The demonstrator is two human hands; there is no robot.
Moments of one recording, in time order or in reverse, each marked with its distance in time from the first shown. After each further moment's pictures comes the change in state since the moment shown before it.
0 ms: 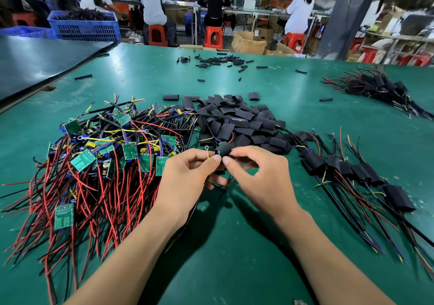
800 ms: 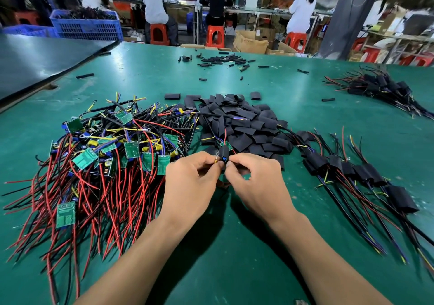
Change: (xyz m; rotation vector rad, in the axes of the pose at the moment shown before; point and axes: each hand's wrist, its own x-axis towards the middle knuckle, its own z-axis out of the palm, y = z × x) left_hand -0.006 -0.006 0.005 0.507 0.150 0.306; right_hand -0.003 0.000 0.009 -0.082 -0.074 -0.077
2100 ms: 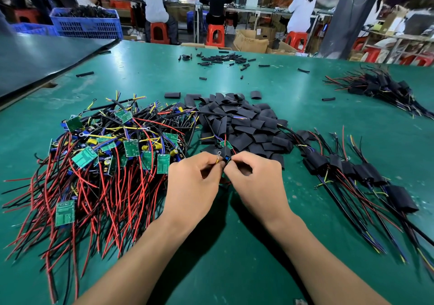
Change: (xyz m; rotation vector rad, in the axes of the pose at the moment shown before) left_hand -0.004 0.002 0.002 0.033 0.008 0.039; right_hand -0.003 -0.009 0.002 0.096 0.042 0.225
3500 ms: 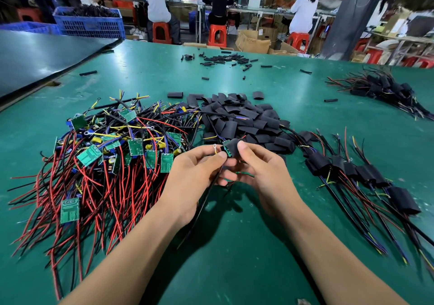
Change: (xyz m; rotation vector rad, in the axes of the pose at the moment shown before) left_hand 0.011 0.002 -0.007 -0.775 -0.236 -0.416; right_hand 0.008 -0.007 -0.009 0.892 -0.196 0.464
